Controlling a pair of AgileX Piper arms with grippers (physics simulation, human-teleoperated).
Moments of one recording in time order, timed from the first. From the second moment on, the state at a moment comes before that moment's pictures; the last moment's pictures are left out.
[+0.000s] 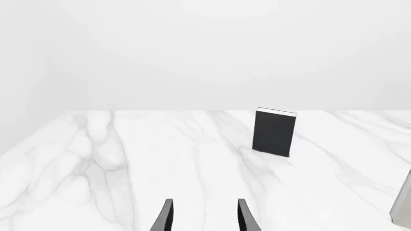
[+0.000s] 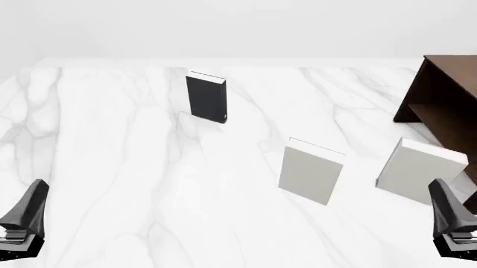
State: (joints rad) left arm 0.00 0.00 0.00 0.00 0.00; right arm 0.00 0.00 0.00 0.00 0.00
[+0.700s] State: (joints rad) left arm 0.00 0.00 0.00 0.00 0.00; right arm 0.11 0.12 -0.26 0.06 0.00
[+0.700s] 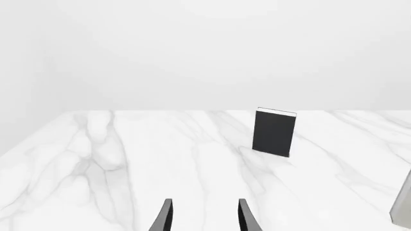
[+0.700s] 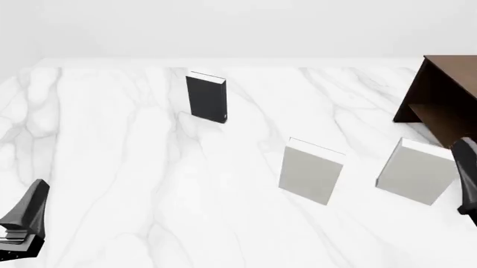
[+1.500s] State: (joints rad) left arm 0.00 0.00 0.00 0.00 0.00; right arm 0.34 0.77 -0.86 0.13 -0.21
